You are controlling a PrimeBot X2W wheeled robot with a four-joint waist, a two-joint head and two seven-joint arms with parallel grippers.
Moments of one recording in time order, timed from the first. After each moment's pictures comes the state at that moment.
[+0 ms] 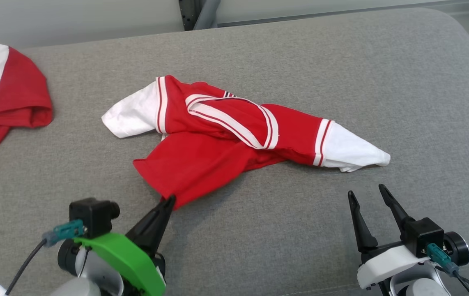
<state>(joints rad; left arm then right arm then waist) -0.37 0.65 -0.90 -0.12 -1.13 0.24 -0.07 -0.02 -0.05 0.05 0.19 0.03 0.13 -0.26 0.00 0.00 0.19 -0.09</state>
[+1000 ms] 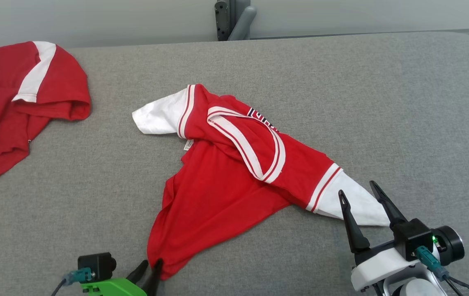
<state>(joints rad) -0.22 0.54 -0.94 0.26 -1.25 0.19 -0.13 -0.02 -0.05 0.08 0.15 -0.03 0.13 -0.26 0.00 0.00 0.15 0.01</state>
